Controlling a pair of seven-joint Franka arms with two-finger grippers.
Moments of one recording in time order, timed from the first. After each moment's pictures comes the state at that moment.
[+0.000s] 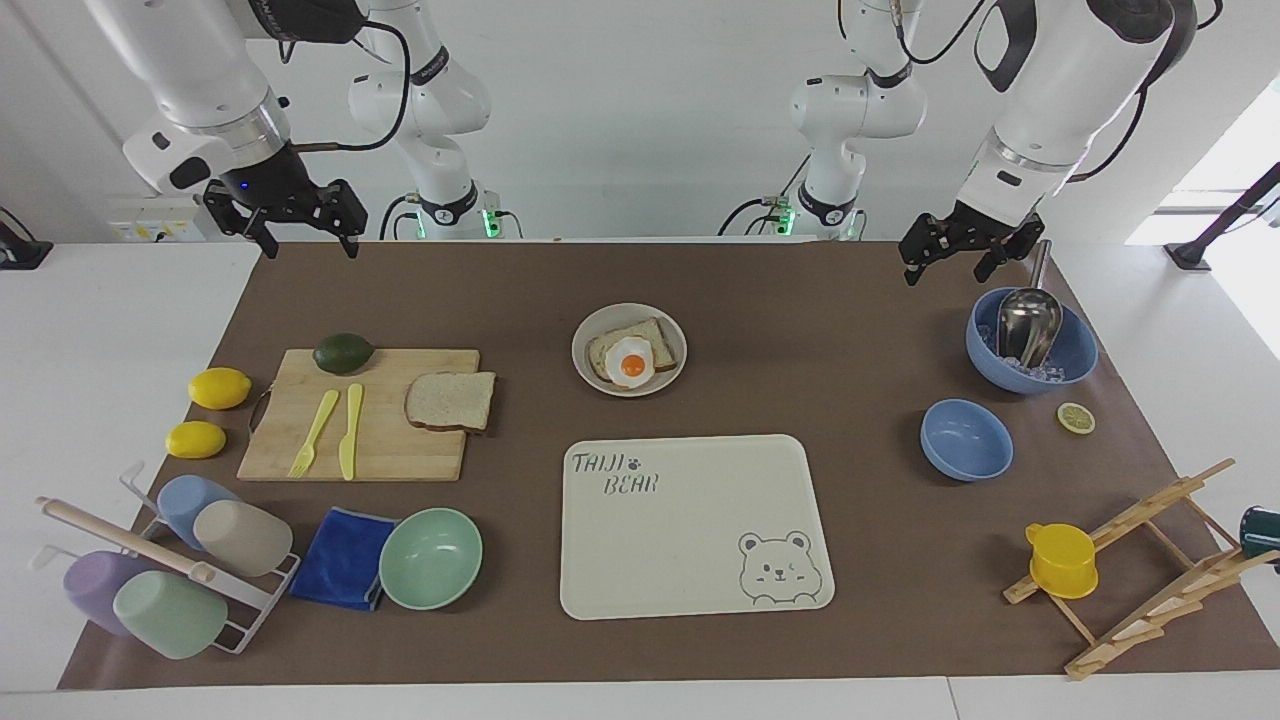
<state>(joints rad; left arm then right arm) -0.14 -0.07 -0.02 -1.71 -0.02 1.62 -0.13 0.01 -0.02 0.02 -1.55 -0.02 1.44 0.00</state>
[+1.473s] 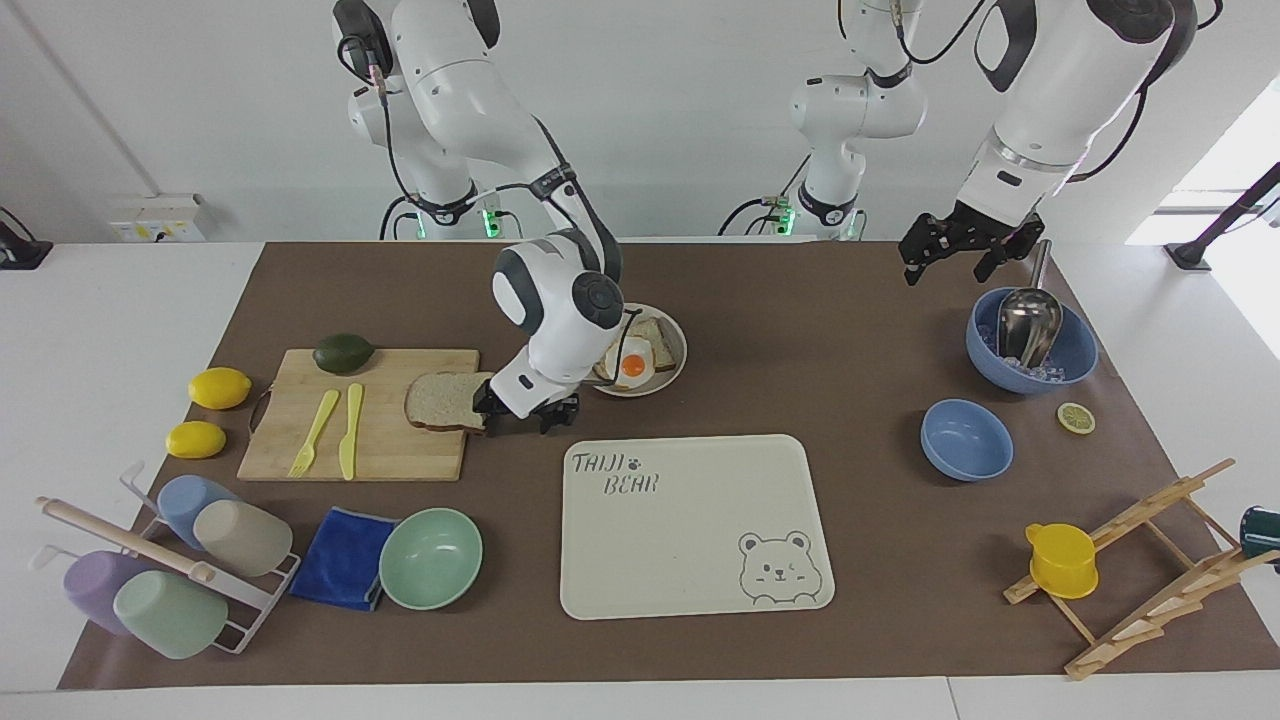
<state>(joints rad) -0.14 -0.07 -0.02 -1.71 -0.02 1.62 -0.13 0.43 0.46 0.02 -1.75 -0.43 1.94 0.63</state>
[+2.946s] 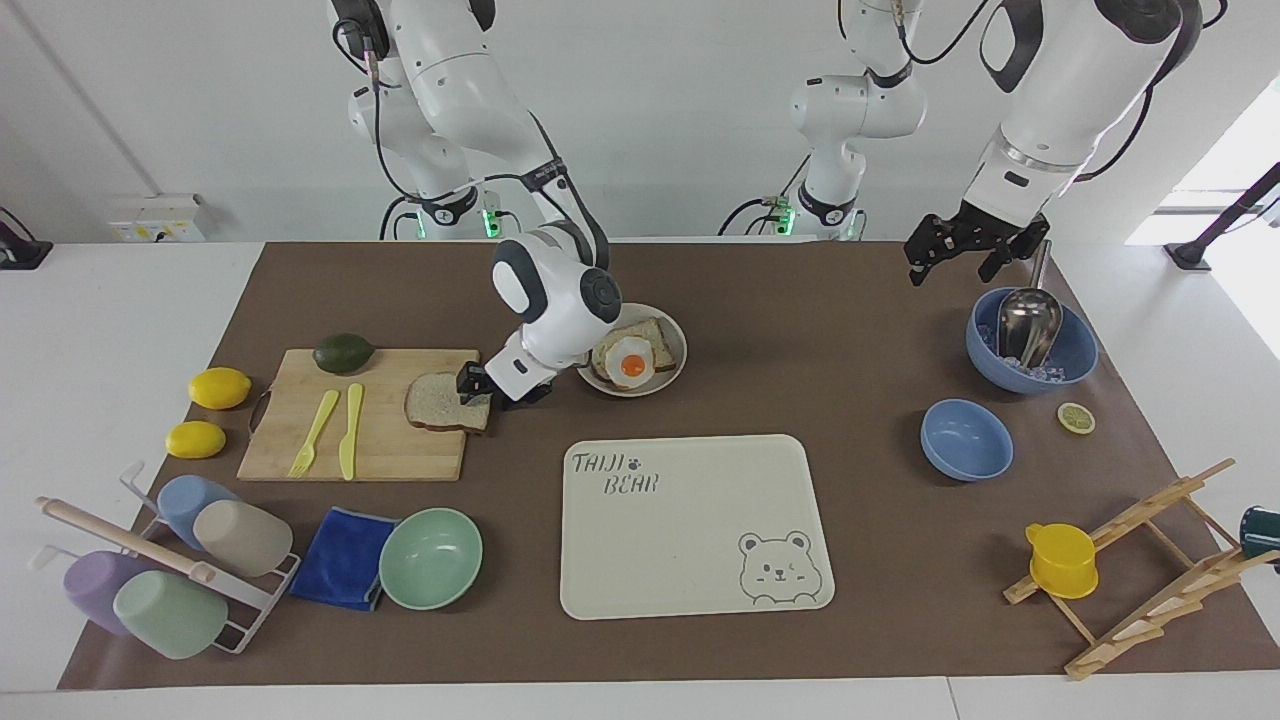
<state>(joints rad) -0.14 -0.07 -0.02 -1.71 -0.02 1.62 -0.13 0.45 0.39 0.02 -1.92 -0.56 1.88 0.62</state>
